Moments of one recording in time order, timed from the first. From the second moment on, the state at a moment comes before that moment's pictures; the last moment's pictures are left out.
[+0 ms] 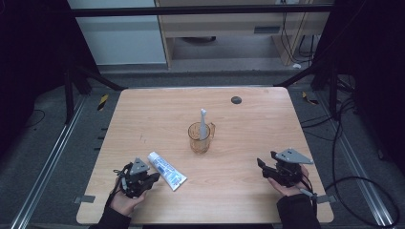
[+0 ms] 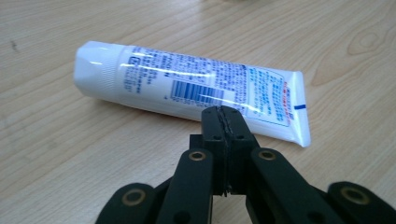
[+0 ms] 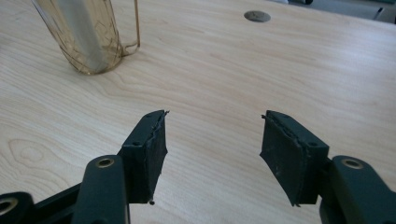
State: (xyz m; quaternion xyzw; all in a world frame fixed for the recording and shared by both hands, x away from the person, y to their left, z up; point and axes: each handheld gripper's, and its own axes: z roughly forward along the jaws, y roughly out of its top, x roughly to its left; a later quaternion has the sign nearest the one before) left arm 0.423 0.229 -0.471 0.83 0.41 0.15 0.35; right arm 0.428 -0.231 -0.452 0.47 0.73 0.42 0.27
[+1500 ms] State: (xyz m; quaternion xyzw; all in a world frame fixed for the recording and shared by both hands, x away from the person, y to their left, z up) left arm 0.443 0.180 -0.485 0.86 0.35 0.15 0.33; right arm 0.429 -0.243 -0.464 0.49 0.73 0.38 0.28
